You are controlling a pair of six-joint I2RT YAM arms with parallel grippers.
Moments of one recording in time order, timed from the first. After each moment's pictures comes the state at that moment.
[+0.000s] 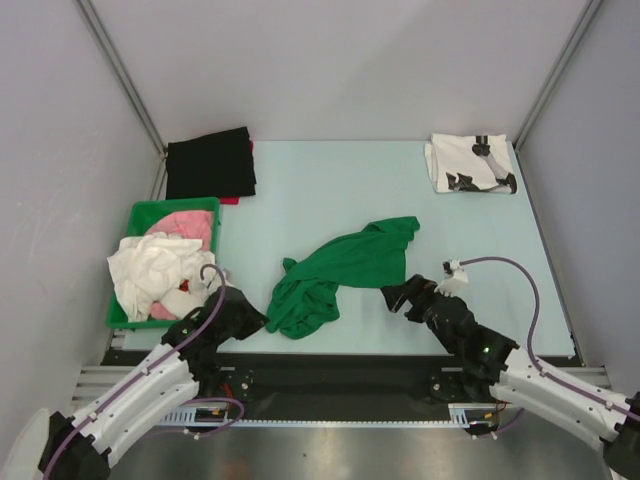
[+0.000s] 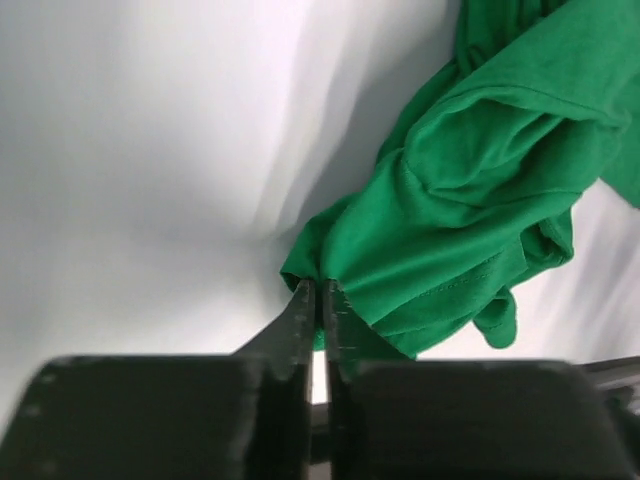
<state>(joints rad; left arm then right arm) -0.60 0.55 0.23 -0.53 -0.10 -1.05 0.95 0.46 0.16 -0.02 0.48 0.91</state>
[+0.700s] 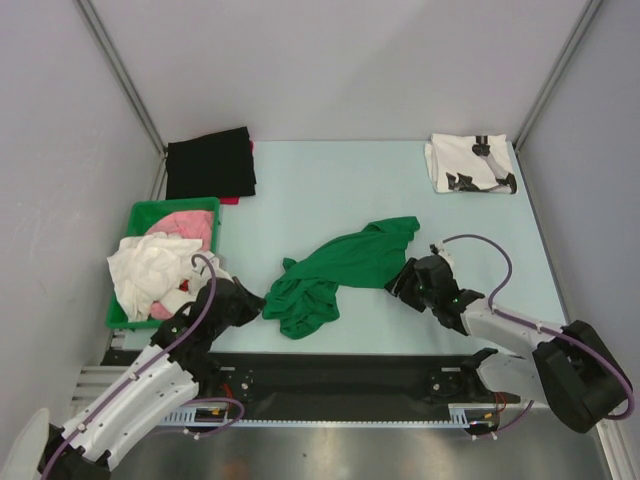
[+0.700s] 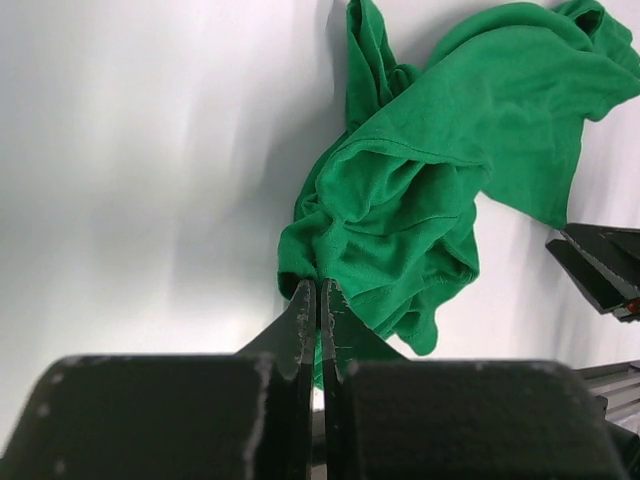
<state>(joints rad) -0.60 0.50 0.35 -0.54 -0.18 -0.97 0.55 1.12 0.34 0.03 0.10 0.99</state>
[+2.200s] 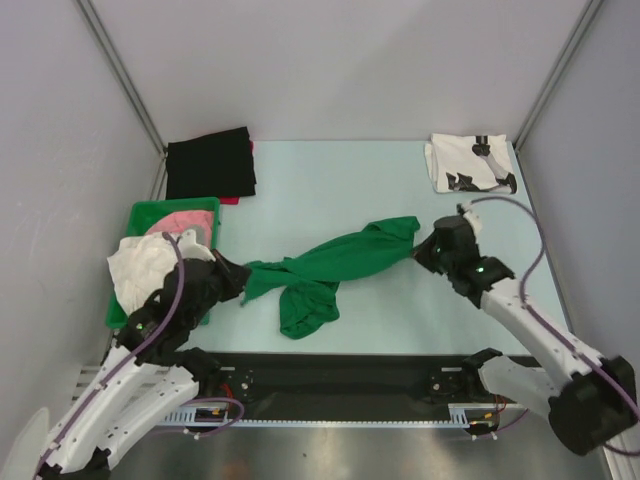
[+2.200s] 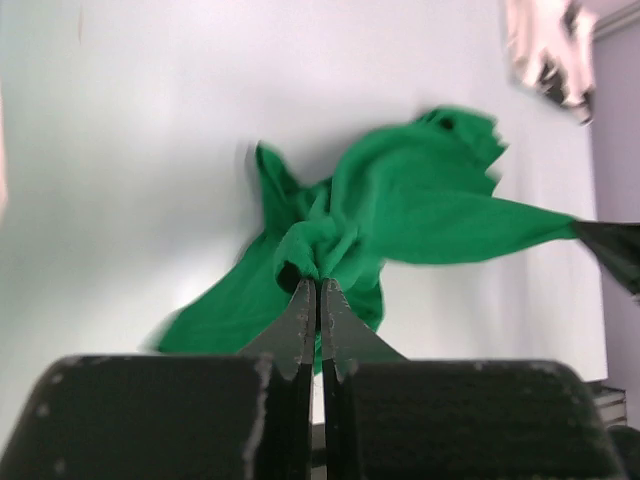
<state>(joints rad) -0.60 0.51 0.67 -0.68 -0.26 -0.82 0.44 1.06 0.67 -0.36 0.20 0.94</state>
